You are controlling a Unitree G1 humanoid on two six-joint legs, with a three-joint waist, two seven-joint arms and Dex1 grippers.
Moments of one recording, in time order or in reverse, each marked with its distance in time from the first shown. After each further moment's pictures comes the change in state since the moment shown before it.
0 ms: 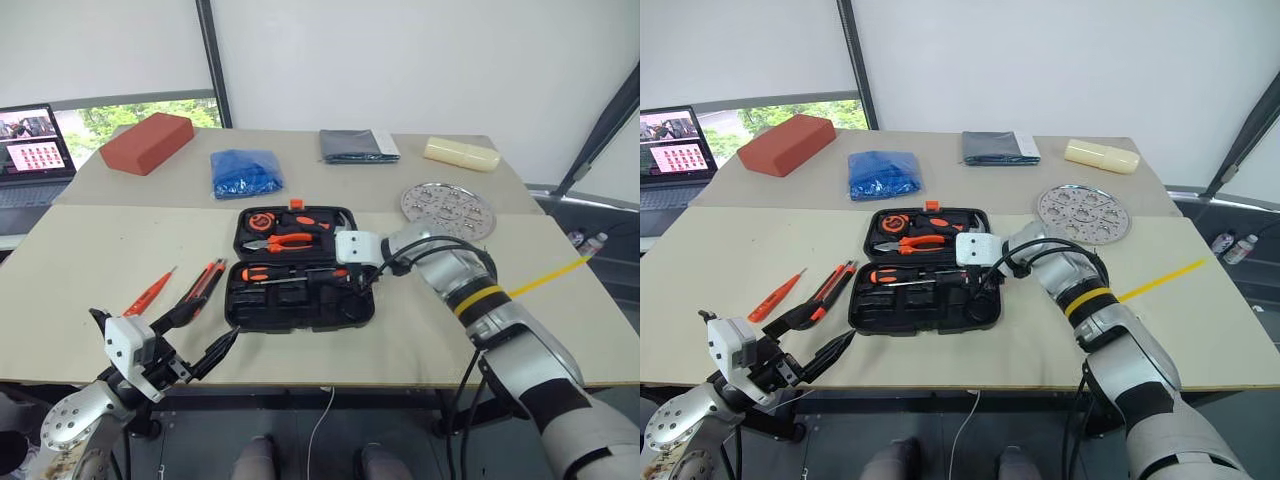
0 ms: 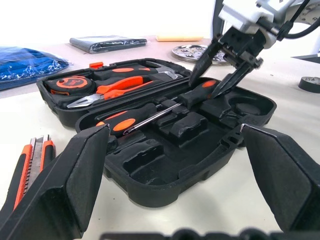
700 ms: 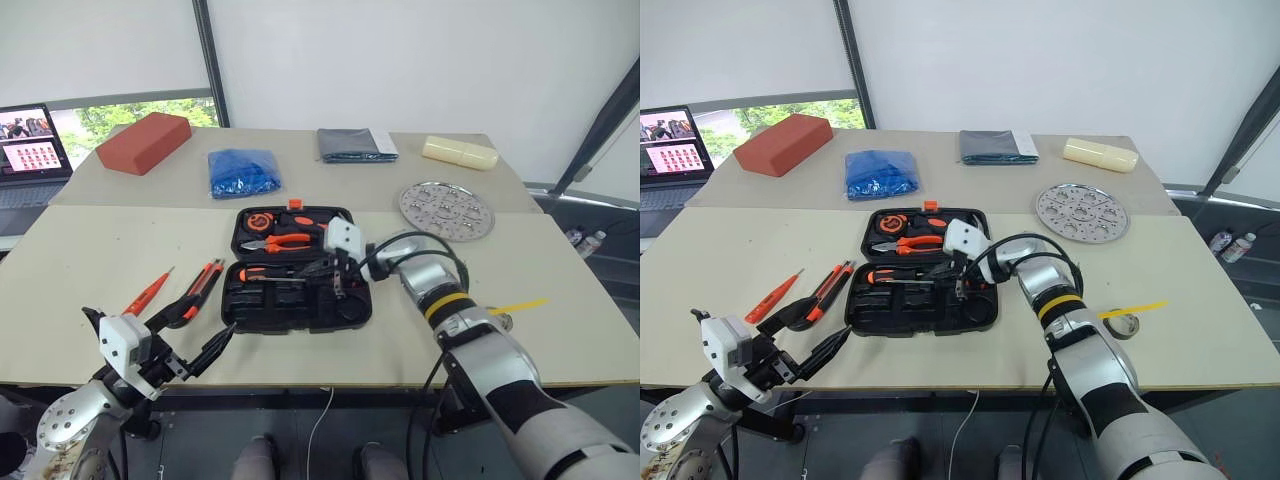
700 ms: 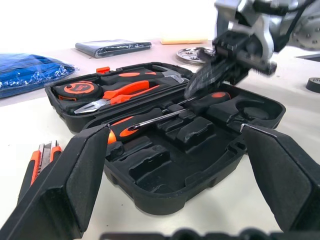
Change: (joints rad) left arm -0.001 0.000 0.011 0.002 0.019 -0.019 0.014; right arm 0.014 0.223 -0.179 0.225 0.131 -0.016 0.014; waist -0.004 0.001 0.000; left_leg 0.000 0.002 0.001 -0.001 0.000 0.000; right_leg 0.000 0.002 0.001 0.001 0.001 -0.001
